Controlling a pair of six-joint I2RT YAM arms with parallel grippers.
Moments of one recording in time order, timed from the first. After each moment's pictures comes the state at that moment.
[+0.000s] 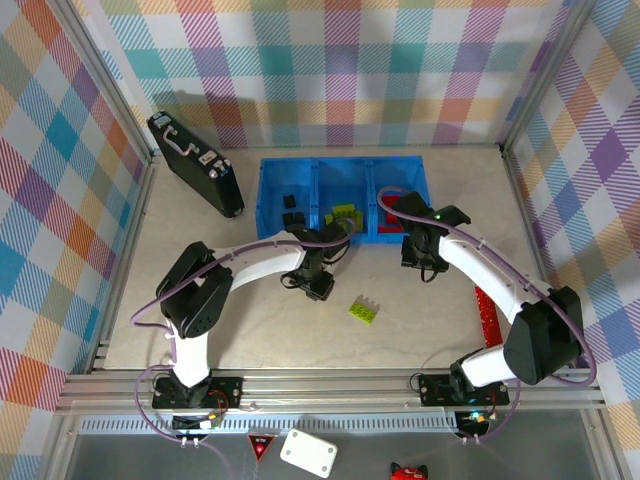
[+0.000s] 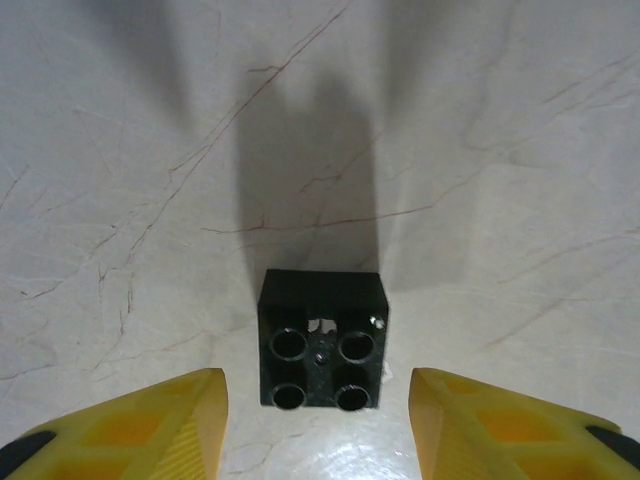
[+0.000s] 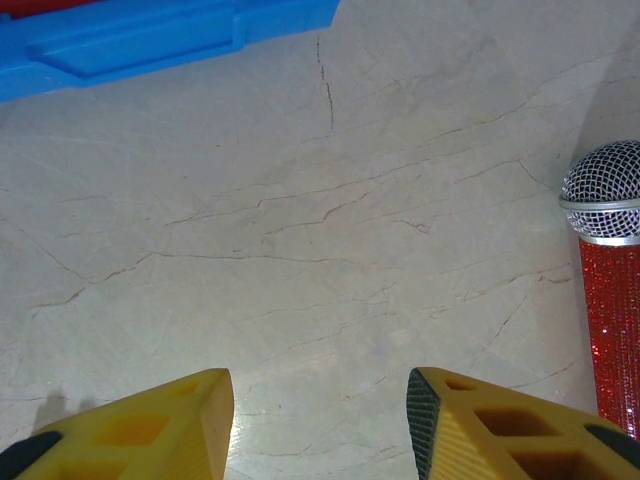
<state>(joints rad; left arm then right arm) -0.82 1.89 1.34 -0.92 -0.04 -0.31 0.48 1.42 1.16 -1.12 0.30 0.65</state>
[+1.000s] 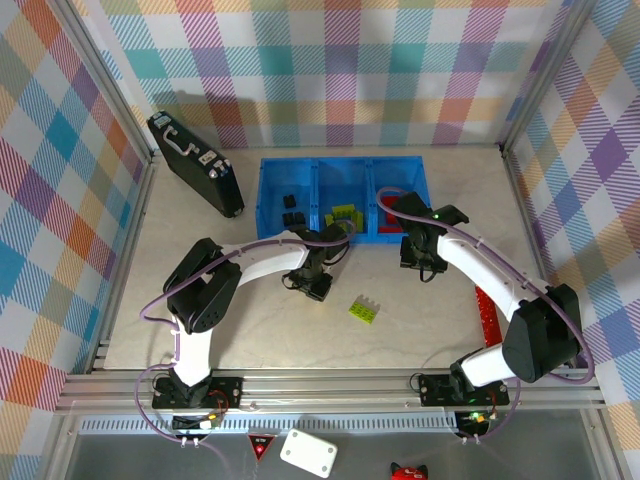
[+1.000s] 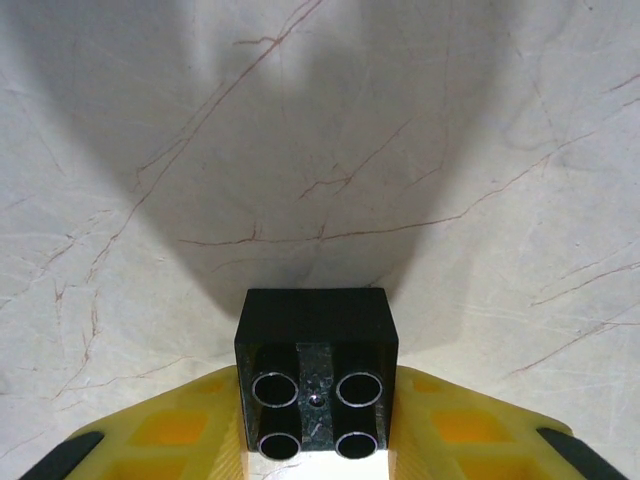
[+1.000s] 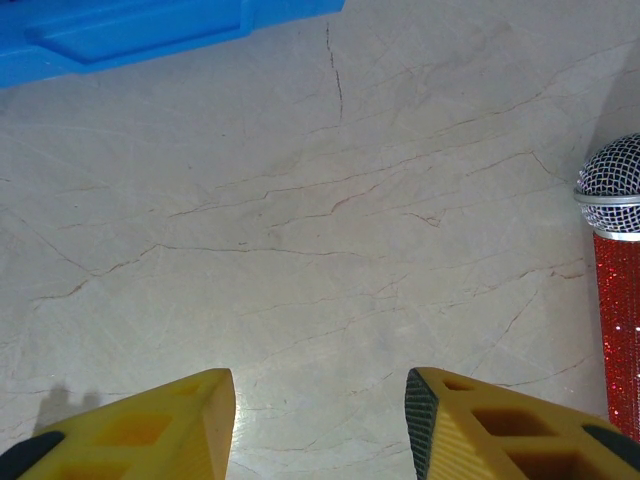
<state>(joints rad) -0.81 1.93 1.34 -0.92 -0.01 -0.31 0.48 1.43 1.16 -1.12 0.28 0.65</state>
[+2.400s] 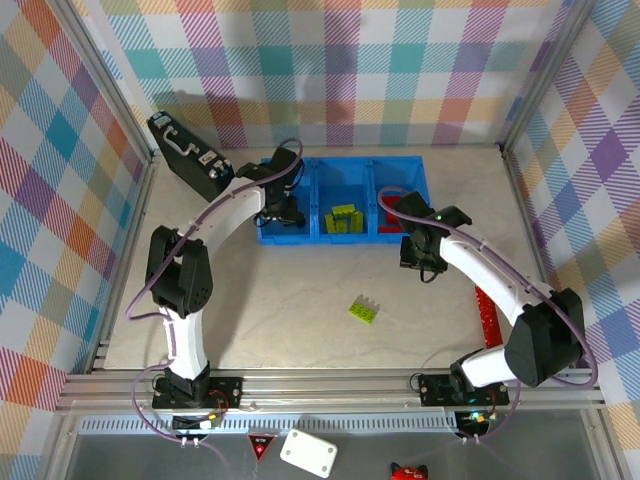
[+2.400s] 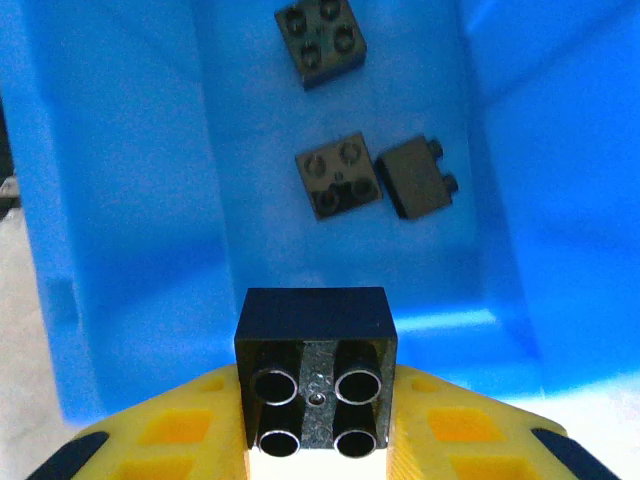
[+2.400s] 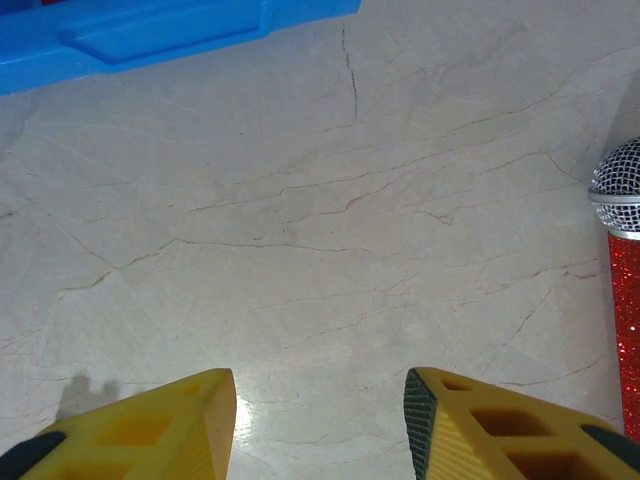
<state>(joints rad) -0.46 1.97 1.74 -0.98 -0.19 -0.31 0.48 1.40 1.16 -1.11 0.26 0.65</state>
